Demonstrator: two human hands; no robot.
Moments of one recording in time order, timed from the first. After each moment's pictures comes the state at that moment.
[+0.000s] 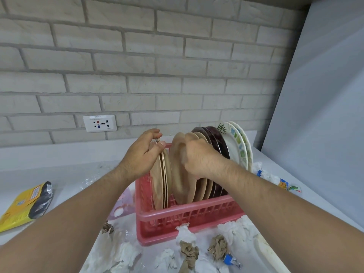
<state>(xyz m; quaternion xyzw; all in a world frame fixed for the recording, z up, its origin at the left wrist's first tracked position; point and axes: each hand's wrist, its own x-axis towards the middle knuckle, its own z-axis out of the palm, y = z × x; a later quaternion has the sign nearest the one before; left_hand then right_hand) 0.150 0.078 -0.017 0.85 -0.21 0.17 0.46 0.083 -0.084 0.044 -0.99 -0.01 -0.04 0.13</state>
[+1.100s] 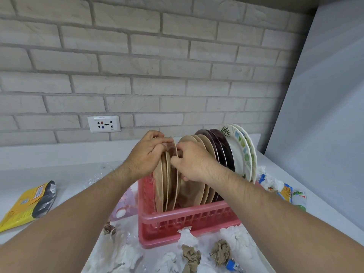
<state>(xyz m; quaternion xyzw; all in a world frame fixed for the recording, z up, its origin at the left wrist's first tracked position) 0.155 0.076 -0.012 0.84 -0.22 0.14 0.48 0.092 -0.070 0.032 -0.96 -0.06 -0.05 0.26</state>
